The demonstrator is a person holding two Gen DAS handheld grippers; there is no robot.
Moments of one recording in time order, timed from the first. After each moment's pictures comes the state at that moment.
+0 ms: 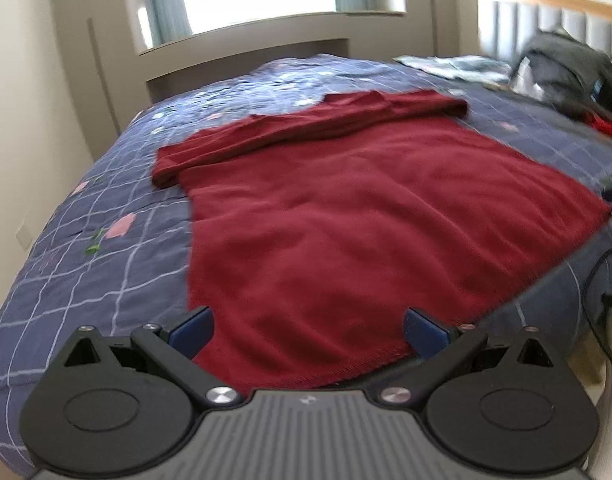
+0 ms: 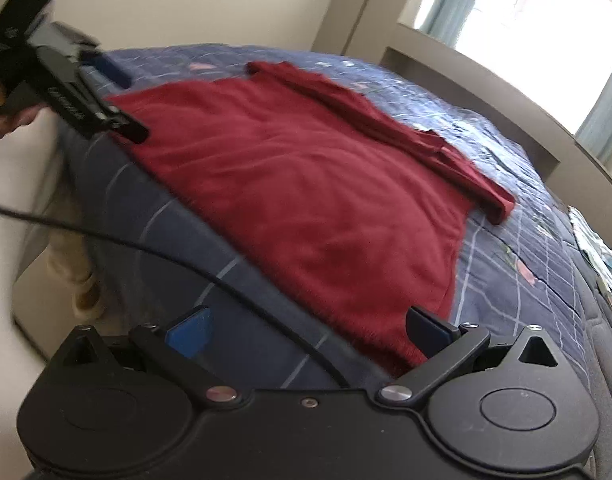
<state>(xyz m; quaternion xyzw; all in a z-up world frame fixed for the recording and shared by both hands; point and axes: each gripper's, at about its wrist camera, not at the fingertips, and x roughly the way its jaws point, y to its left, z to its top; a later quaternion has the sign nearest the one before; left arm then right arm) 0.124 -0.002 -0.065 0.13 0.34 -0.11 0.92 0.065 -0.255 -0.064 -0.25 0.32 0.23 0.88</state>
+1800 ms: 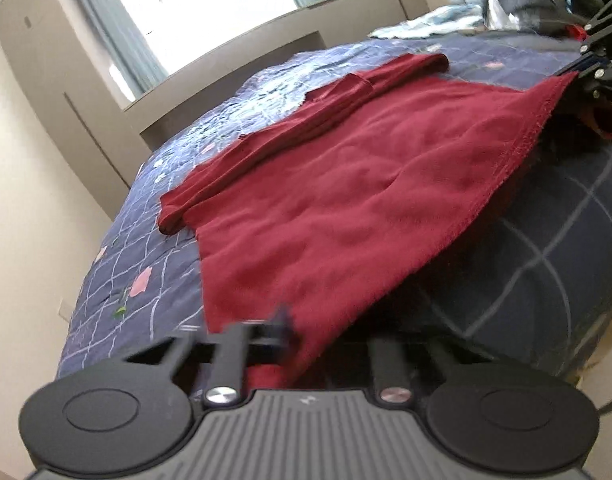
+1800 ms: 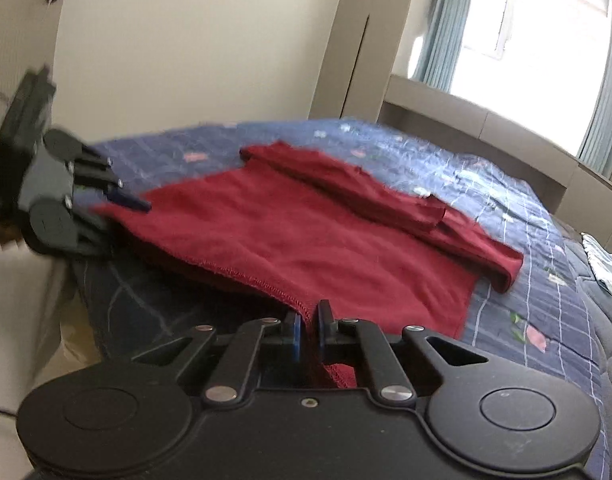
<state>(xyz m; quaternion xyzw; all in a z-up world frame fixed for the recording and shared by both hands) 0.123 -0.025 -0.075 0.28 0.32 -0.10 0.90 0.100 -0.247 -0.028 -0.18 0.26 0.26 0.91</state>
